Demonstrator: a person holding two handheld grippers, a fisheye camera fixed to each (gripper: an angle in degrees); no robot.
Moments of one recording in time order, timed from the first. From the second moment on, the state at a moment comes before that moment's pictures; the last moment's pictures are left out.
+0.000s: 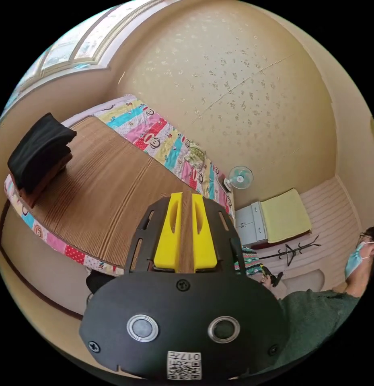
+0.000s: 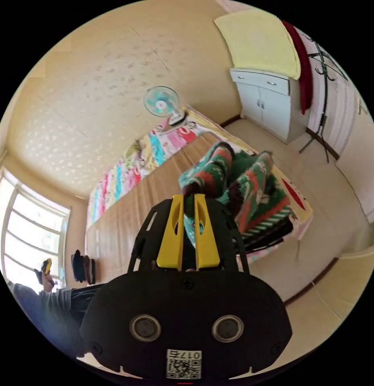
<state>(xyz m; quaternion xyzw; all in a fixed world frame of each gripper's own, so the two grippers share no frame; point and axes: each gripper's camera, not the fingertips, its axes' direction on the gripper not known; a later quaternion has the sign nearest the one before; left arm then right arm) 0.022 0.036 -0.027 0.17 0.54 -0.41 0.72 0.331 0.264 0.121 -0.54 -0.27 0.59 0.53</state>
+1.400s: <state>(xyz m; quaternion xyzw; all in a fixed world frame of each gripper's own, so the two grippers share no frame) -0.258 0.048 0.234 0.49 0.79 0.34 0.16 0.196 0.005 -0.028 0.10 -0.63 0.49 0.59</state>
